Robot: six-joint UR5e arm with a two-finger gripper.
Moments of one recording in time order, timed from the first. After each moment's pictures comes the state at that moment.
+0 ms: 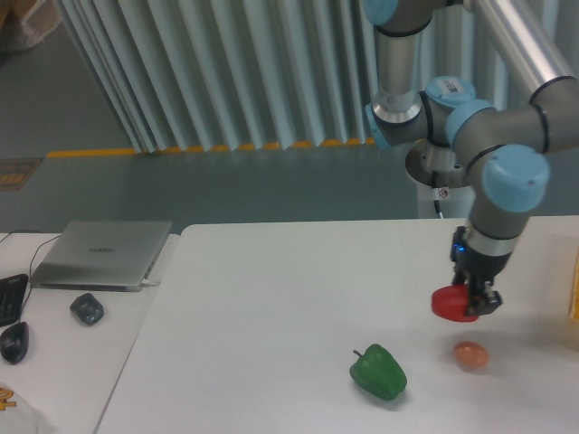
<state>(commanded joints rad) 2.34 -1.94 -1.45 -1.47 1.43 1.47</state>
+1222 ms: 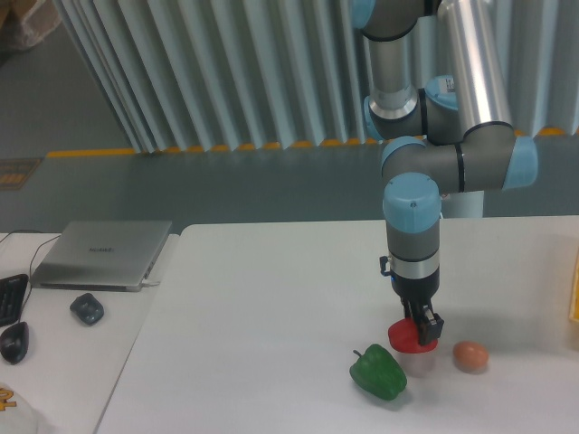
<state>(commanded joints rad) 2.21 -1.98 -1.54 -1.18 1.56 1.23</state>
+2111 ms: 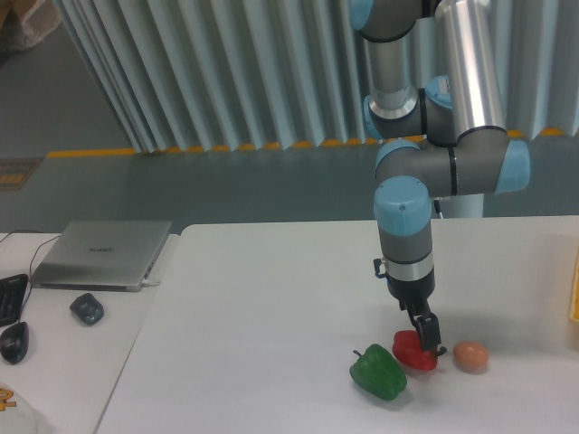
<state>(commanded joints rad) 2.20 -1.98 -1.50 -1.18 1.60 1.25</state>
